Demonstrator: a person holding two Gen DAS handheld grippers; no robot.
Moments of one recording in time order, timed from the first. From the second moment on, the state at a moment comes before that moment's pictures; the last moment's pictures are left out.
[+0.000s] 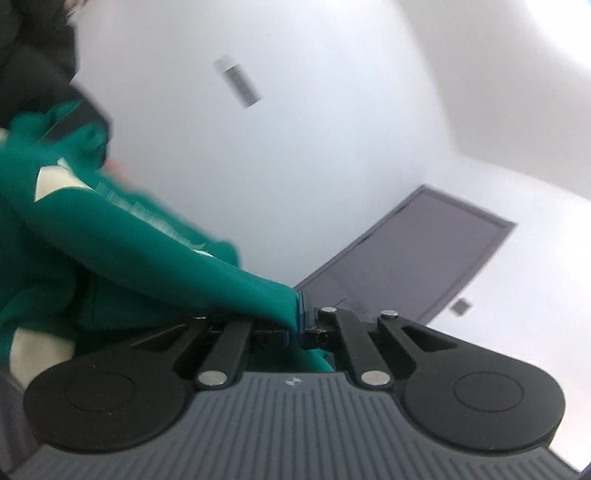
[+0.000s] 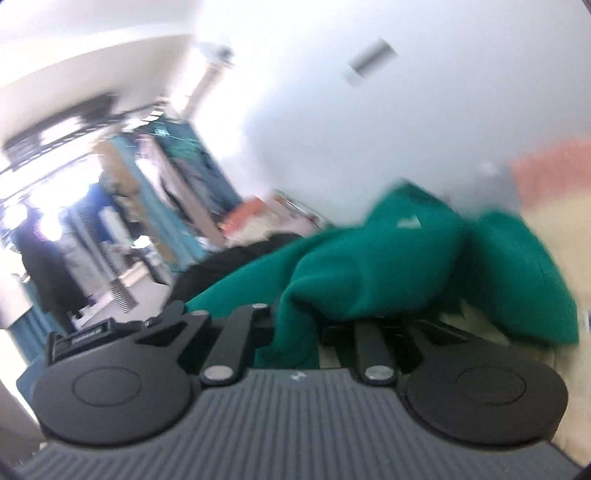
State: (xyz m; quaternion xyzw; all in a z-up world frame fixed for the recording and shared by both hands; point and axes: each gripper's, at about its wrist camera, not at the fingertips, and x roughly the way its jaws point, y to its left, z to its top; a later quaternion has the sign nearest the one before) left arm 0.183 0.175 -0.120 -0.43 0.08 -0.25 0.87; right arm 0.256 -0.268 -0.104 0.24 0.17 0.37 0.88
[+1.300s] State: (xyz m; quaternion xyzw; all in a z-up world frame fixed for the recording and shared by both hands) left arm 0.210 0.182 0.190 -0.26 0.00 -0.18 0.95; right arm 0.295 -0.205 0.207 0.15 -0.02 0.35 0.92
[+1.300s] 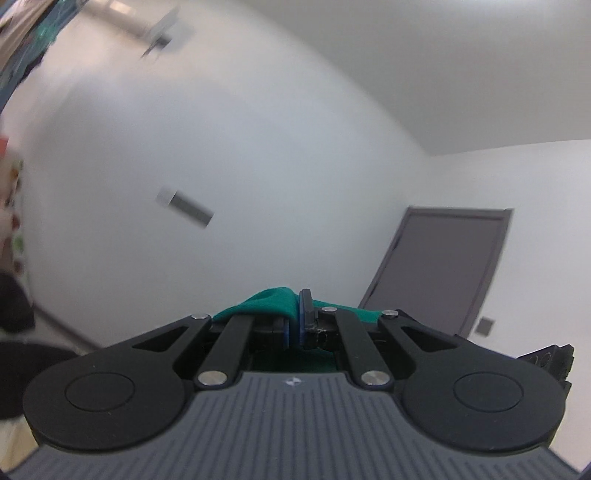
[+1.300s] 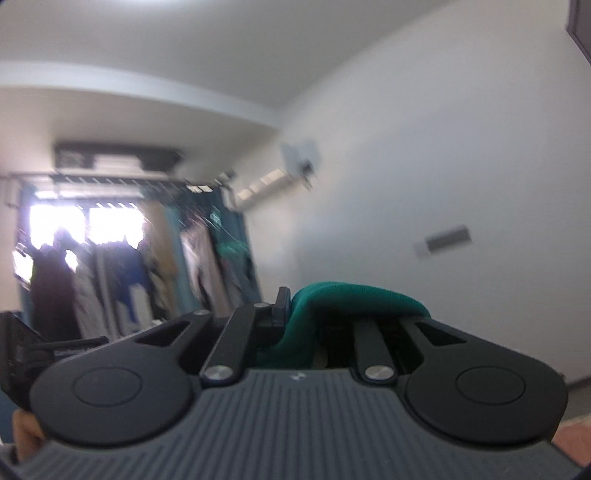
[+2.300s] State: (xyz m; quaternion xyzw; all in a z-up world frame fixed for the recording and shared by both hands) left arm 0.663 0.234 -0.232 -0.19 0.29 -0.10 0.93; right arm 0.664 -0.081 -0.214 0.16 0.29 0.21 0.92
